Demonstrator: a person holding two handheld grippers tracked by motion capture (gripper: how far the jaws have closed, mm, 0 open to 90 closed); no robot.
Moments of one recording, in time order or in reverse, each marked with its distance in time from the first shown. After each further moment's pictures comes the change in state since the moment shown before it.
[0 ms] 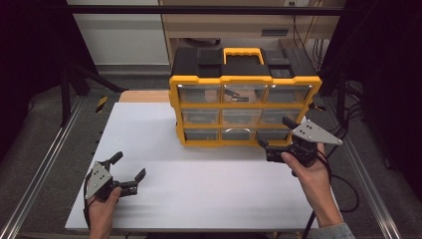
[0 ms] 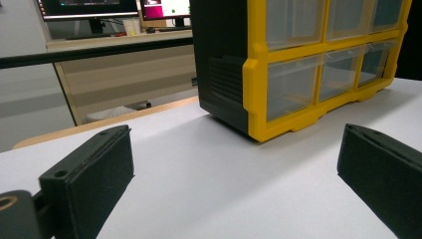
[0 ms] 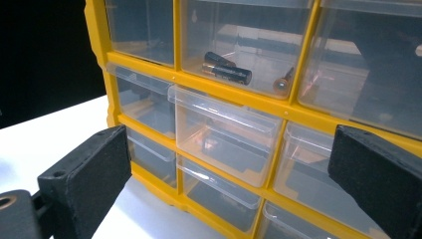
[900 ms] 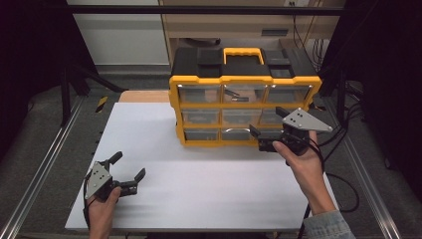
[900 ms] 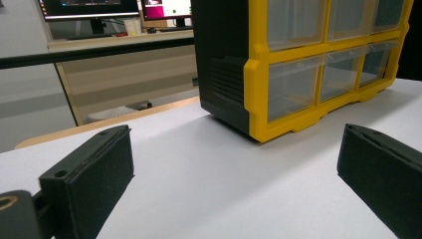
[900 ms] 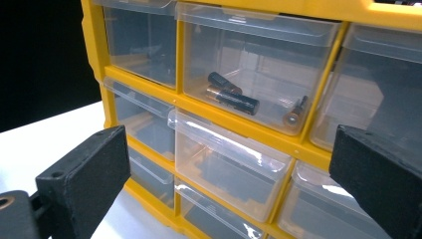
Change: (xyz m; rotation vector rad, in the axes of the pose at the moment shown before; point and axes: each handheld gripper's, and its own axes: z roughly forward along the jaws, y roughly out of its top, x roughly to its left) left arm 0.000 0.001 0.000 0.000 0.004 -0.001; right arm 0.003 0.021 0.022 -0.005 0.005 -0.033
